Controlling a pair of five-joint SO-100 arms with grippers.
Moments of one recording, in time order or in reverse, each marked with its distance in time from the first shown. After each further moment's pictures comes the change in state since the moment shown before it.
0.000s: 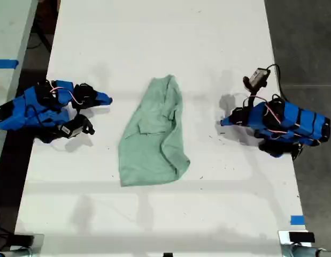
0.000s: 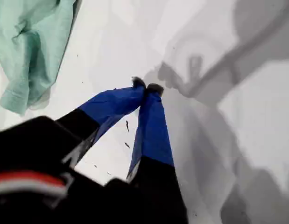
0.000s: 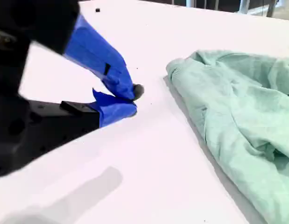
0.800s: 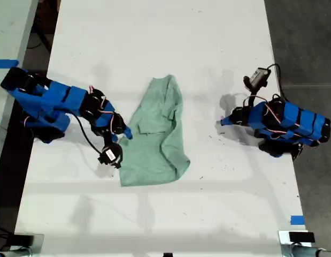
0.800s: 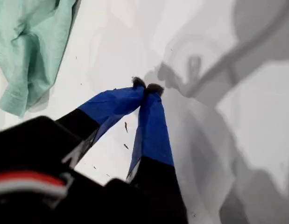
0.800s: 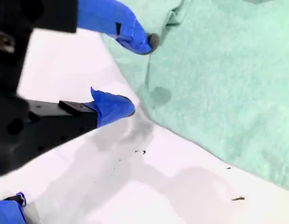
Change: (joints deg) arm 0 35.0 -103.4 -83.6 20.2 -30.3; arm 1 0.7 0.0 0.0 0.0 -0.3
